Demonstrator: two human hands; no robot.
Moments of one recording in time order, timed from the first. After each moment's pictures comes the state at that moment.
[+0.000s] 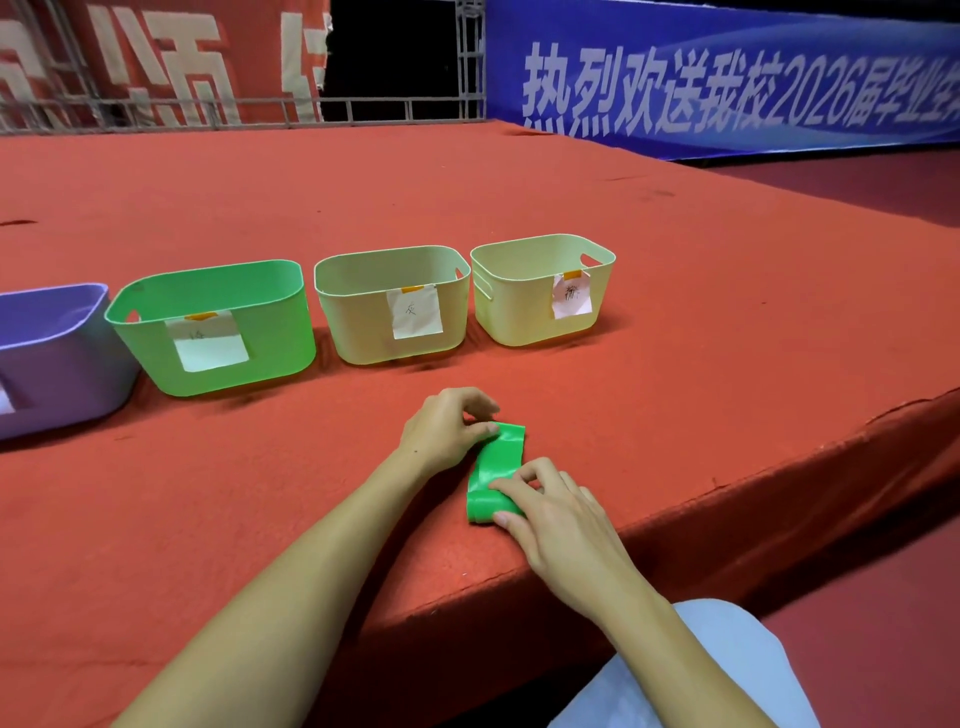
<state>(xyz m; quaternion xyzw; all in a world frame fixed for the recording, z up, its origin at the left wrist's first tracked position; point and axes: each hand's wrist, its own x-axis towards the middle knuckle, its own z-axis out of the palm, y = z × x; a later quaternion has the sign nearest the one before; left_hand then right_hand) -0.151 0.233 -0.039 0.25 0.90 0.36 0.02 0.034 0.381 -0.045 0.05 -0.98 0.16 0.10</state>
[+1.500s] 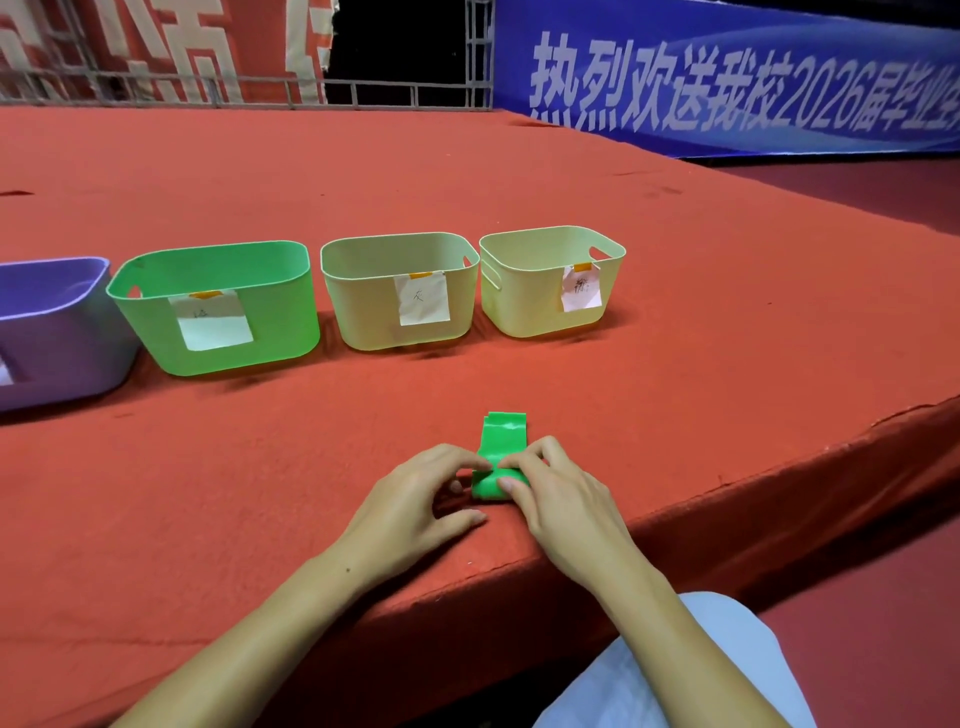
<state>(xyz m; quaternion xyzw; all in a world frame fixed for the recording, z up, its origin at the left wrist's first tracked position) -0.053 0.163 -0.059 0.40 0.84 0.36 -0.04 0.018 0.380 -0.041 0.02 -0.98 0.19 0.10</state>
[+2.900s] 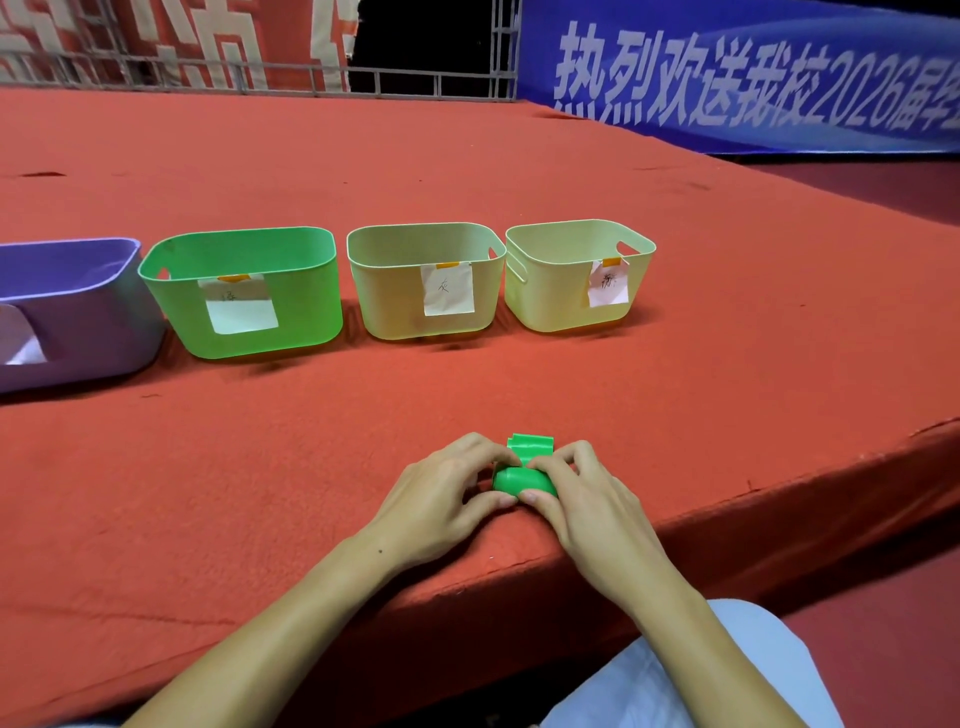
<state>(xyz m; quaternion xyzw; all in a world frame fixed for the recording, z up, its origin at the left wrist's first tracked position) -0.052 0.170 -0.054 0.38 0.86 0.34 -0.04 0.028 0.381 -0.043 0.03 -0.98 0.17 0.09</state>
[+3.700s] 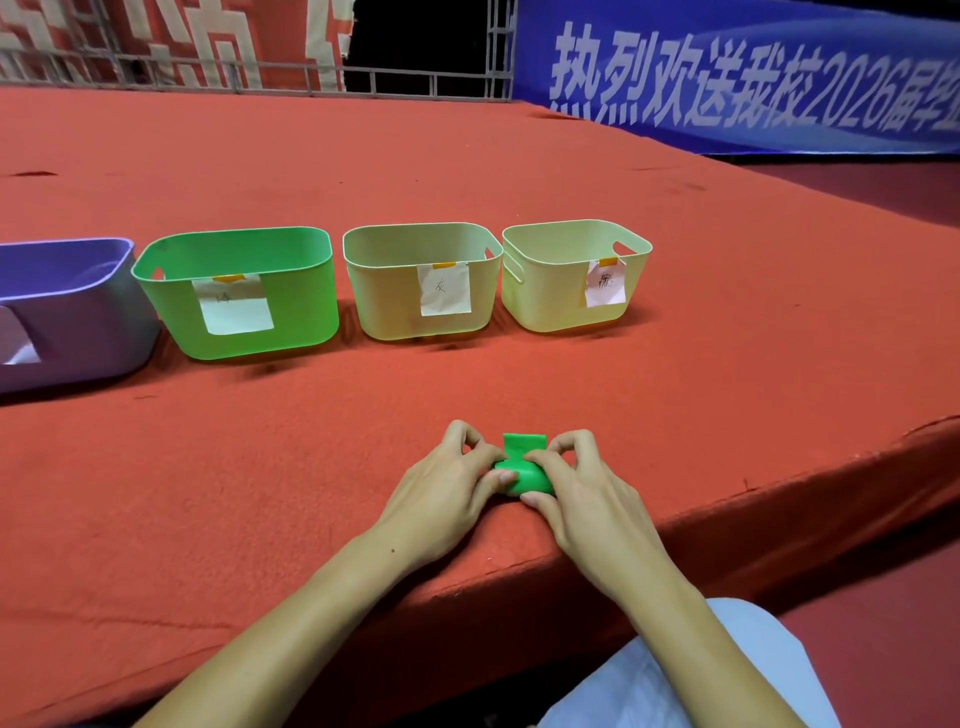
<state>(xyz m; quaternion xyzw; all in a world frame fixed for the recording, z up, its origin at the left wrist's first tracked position) -0.054 0.180 -0.057 0.31 0.91 0.29 -0.01 0.028 0.379 -0.038 0.03 -0.98 0.14 0.12</state>
